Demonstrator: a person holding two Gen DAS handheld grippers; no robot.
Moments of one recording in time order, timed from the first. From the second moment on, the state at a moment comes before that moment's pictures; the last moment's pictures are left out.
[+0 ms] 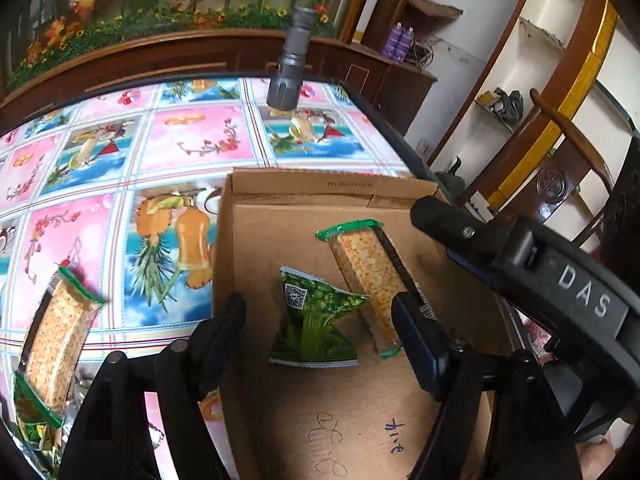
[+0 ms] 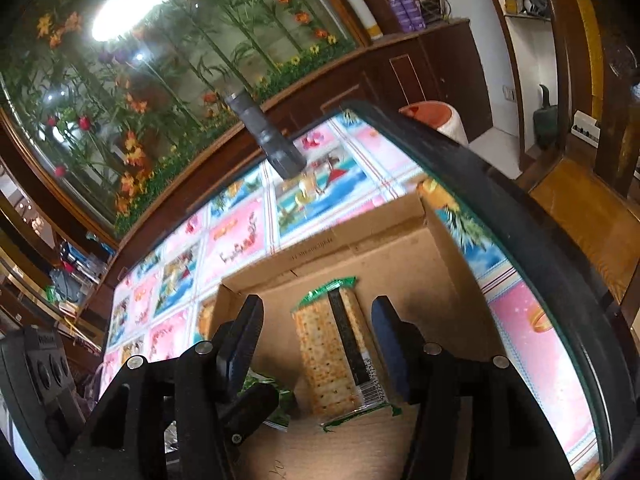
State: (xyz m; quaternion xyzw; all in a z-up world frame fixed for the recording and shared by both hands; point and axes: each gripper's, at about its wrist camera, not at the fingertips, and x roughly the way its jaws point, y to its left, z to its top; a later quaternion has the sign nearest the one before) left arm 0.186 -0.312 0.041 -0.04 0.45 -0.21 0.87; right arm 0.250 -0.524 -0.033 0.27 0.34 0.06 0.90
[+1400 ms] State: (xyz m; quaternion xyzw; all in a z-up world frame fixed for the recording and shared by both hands) left arm -0.005 0.000 0.042 -0.04 0.41 -0.04 0.91; right arm 0.136 -0.322 -0.004 0.08 0.30 0.32 0.89
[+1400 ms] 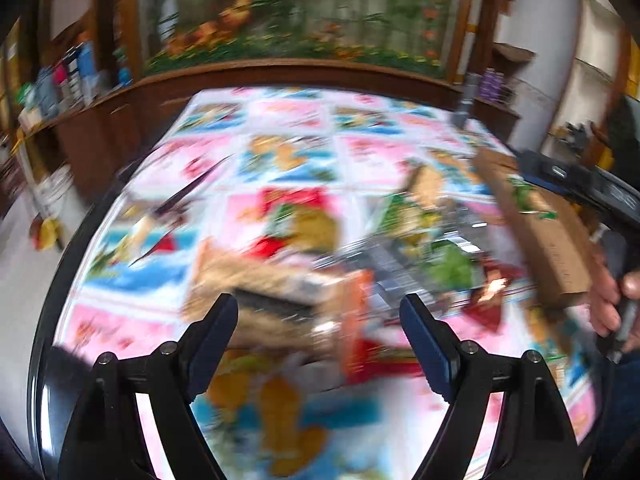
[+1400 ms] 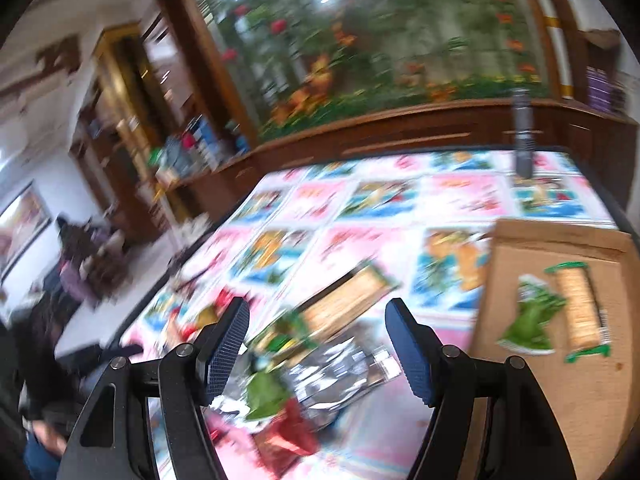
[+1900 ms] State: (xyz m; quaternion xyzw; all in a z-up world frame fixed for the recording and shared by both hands) left arm 0.024 0.045 0.006 -0.23 0.47 0.01 0.85; right arm 0.126 -0.295 -0.027 0.06 0.33 0.33 0.88
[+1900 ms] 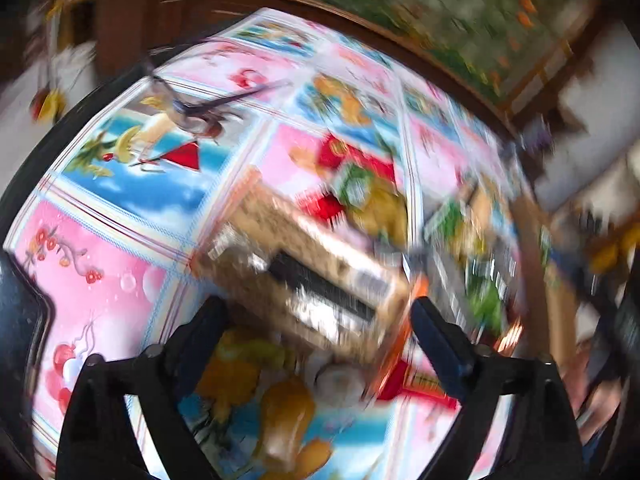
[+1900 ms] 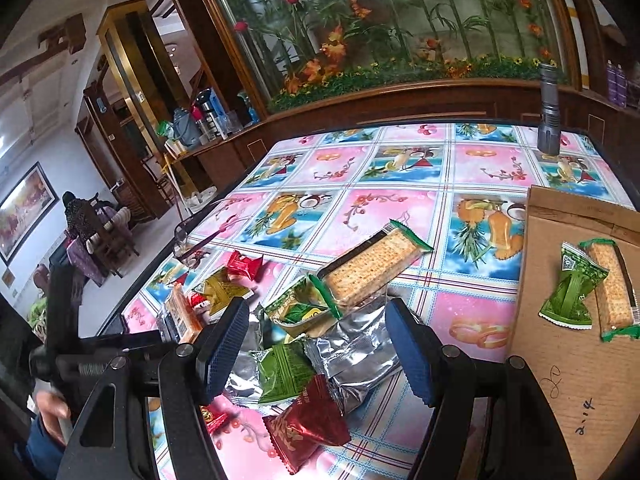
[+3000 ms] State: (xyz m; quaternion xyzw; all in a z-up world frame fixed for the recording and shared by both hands) left arm 0.035 0.031 -0.005 -0.02 0.46 0.04 0.89; right arm 0.049 -0.180 -0.068 -0.13 0.36 0.50 0.78
